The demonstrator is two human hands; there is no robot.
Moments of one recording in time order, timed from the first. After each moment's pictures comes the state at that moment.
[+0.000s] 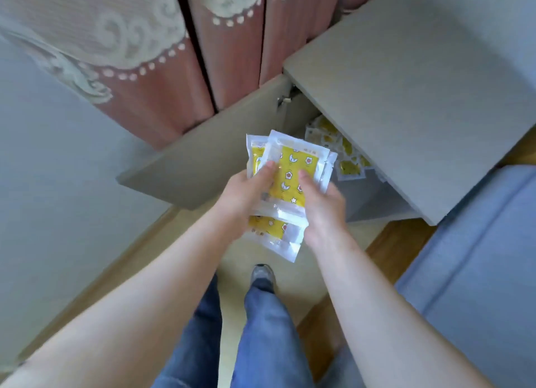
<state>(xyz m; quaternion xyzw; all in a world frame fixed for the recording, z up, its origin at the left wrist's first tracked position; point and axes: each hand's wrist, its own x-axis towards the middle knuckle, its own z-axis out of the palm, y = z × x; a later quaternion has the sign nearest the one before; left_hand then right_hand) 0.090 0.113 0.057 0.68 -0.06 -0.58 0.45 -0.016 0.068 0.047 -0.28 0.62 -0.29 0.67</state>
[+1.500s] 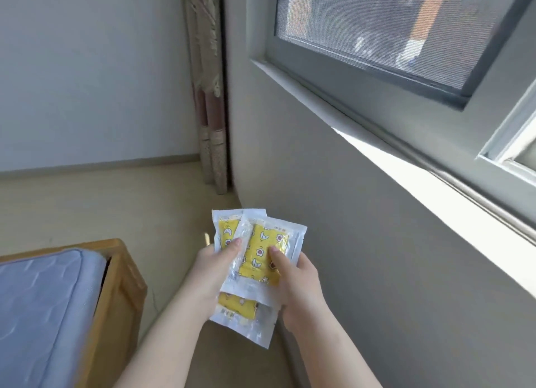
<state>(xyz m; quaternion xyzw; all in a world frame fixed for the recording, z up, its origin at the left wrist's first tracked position) 0.281 0.915 0.289 0.44 0.48 0.29 0.70 0.380 0.843 0.282 -0.56 -0.12 0.49 0.66</state>
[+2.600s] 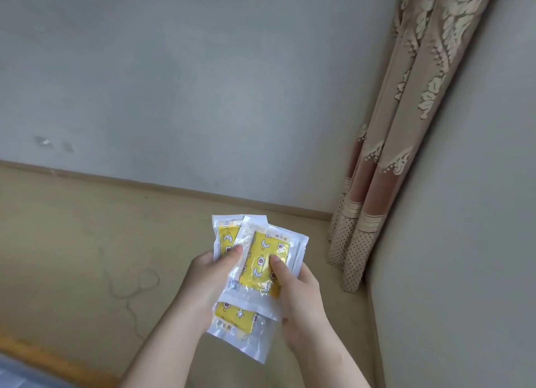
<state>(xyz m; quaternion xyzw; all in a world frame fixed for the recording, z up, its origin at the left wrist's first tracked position) 0.169 1.537 0.320 0.32 0.60 0.48 0.55 0.288 1.531 0.287 -0.49 -0.26 0.65 0.52</state>
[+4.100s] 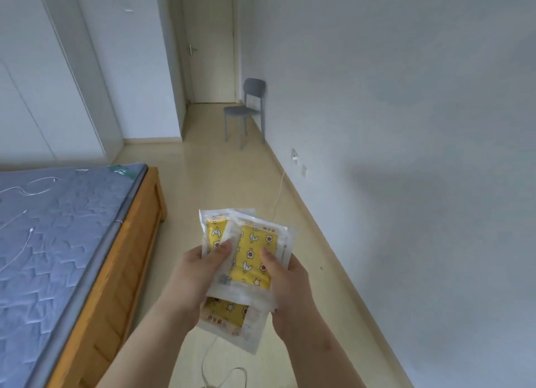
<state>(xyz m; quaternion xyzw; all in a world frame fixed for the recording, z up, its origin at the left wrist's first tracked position) -0.265 2.021 0.330 -0.02 0.68 0.70 0.22 -0.218 2.139 0.300 -0.25 -0.52 0.81 0.10</state>
